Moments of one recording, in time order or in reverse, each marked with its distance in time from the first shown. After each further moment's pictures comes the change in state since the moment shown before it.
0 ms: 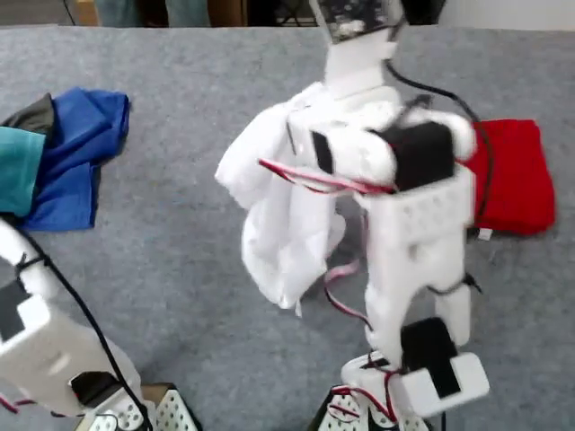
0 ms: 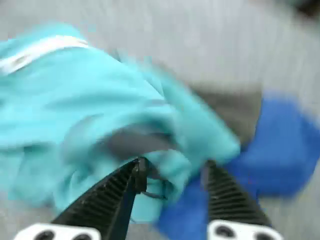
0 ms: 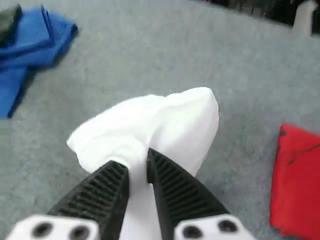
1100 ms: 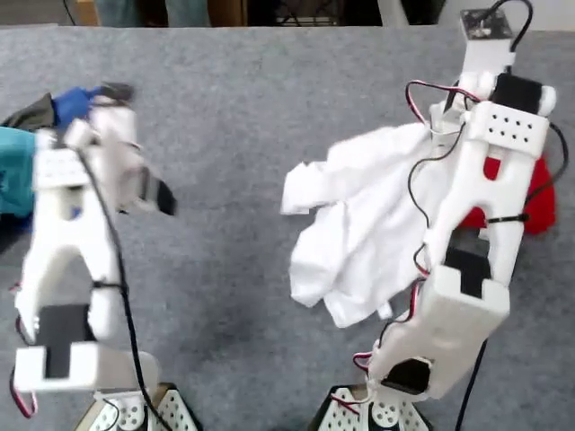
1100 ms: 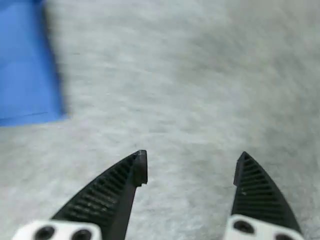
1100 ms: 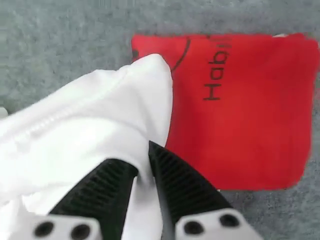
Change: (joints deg) left arm 35.0 -19.1 34.4 11.2 -9.1; right arm 37.0 27.5 2.0 -13.5 18.5
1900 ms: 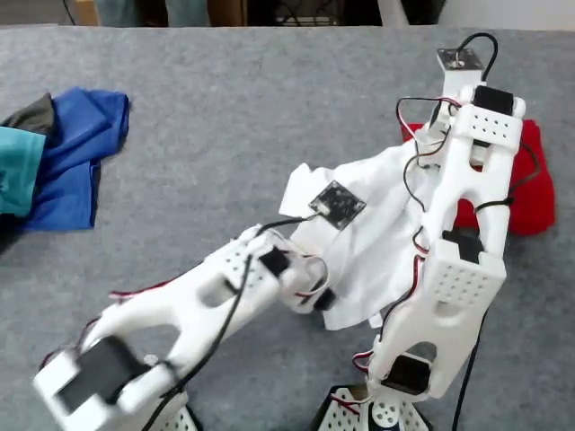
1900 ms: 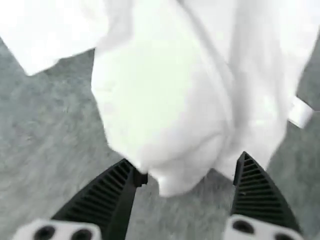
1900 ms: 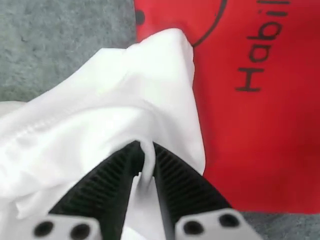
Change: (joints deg) left arm 49.8 -1.0 22.2 -33.1 15.1; right arm 0.0 12.3 0.0 -2.3 2.6
